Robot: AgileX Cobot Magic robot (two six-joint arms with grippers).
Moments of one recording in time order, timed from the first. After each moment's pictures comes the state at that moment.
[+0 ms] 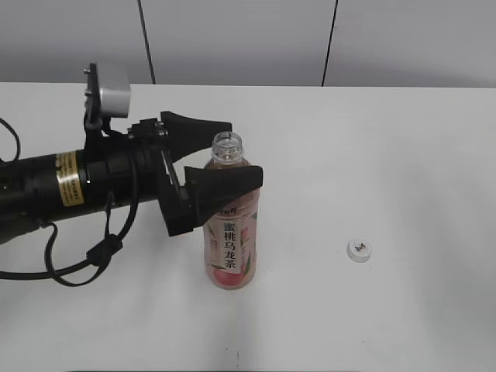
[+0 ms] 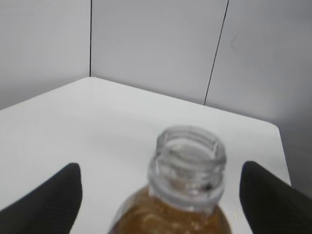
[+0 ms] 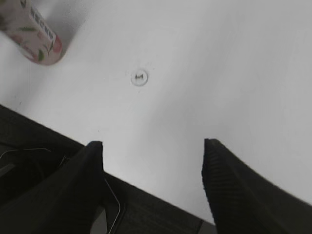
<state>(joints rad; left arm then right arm) -0.39 1.85 -0.63 0.95 -1.21 -0.48 0.41 0.92 -1.08 0.02 1.22 -0.19</state>
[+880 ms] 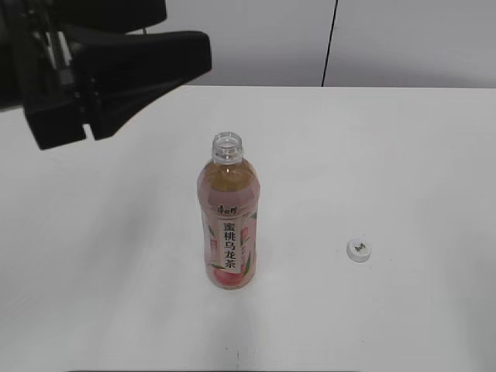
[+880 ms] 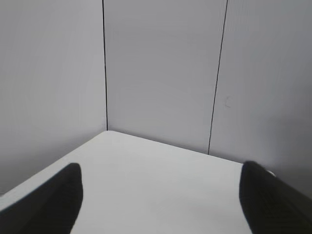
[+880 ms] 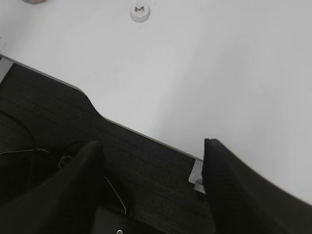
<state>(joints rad) -0.39 1.23 -0.63 1.11 -0.88 -0.91 0.41 0.27 -0.57 0.02 1.23 -0.14</state>
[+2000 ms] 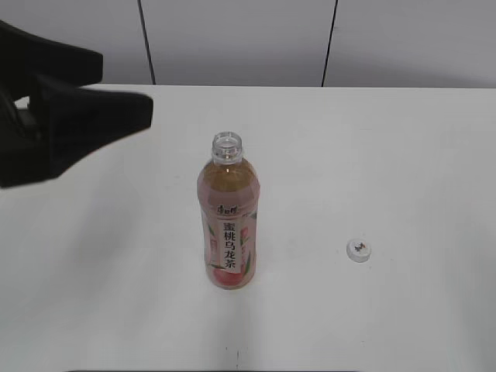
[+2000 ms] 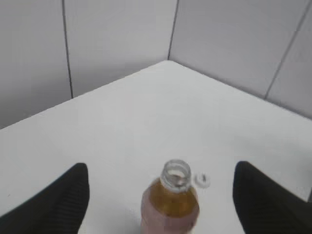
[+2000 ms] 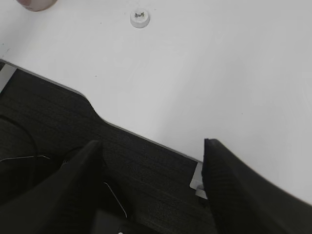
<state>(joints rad) -0.39 1.00 -0.63 1.66 -0.46 -1.58 0.41 0.24 -0.56 0.02 1.23 -0.14</state>
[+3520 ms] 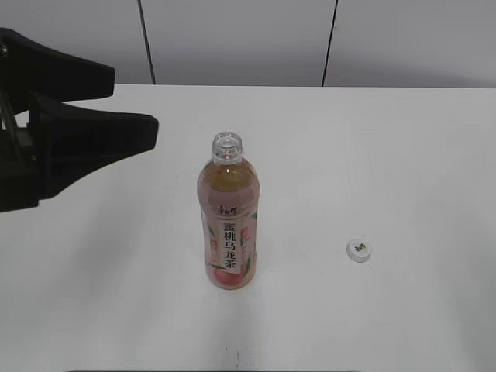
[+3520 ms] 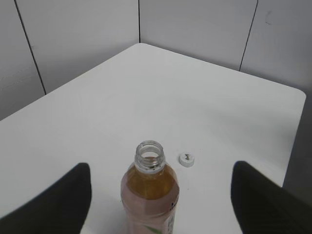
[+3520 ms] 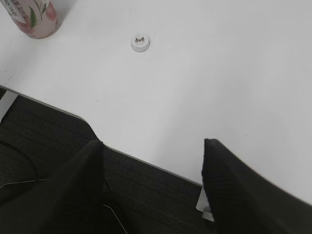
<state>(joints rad) -0.39 1.00 -0.63 1.78 -0.58 -1.58 0.41 0.24 -0.51 0.02 1.10 -0.11</state>
